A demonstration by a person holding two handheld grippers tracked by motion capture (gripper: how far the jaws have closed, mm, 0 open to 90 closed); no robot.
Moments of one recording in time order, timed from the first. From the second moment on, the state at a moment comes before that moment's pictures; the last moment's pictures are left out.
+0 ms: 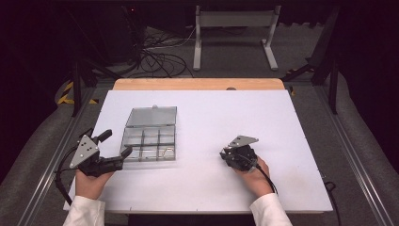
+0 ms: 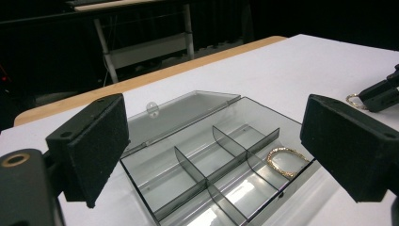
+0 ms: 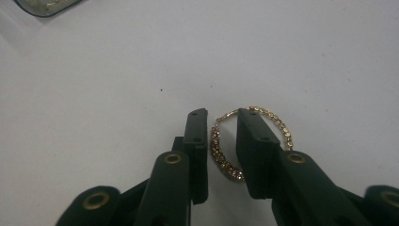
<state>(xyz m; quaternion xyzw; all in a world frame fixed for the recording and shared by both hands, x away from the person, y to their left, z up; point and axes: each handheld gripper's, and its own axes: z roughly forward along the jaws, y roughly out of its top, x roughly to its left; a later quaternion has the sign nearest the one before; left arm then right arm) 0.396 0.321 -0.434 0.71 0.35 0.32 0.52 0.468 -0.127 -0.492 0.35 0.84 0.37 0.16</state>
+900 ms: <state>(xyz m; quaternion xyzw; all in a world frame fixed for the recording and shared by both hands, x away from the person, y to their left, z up) 0.396 0.322 -0.434 0.71 0.35 0.32 0.52 0.464 -0.124 -0.488 0.36 0.83 0.39 0.18</state>
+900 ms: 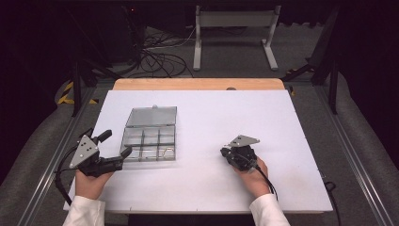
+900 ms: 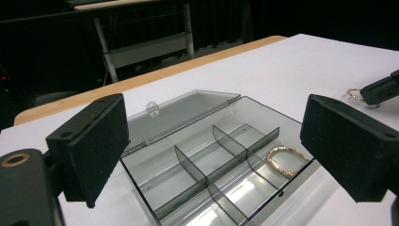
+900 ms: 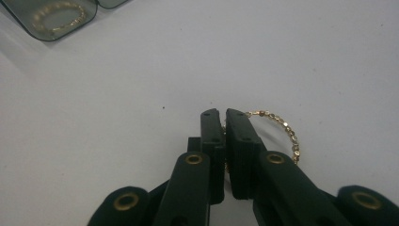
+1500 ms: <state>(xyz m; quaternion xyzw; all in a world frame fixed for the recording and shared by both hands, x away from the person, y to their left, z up) 0.397 0.320 -0.435 0.71 0.35 0.32 0.52 0.460 -0.111 -0.474 0.34 0.82 0.43 0.19</state>
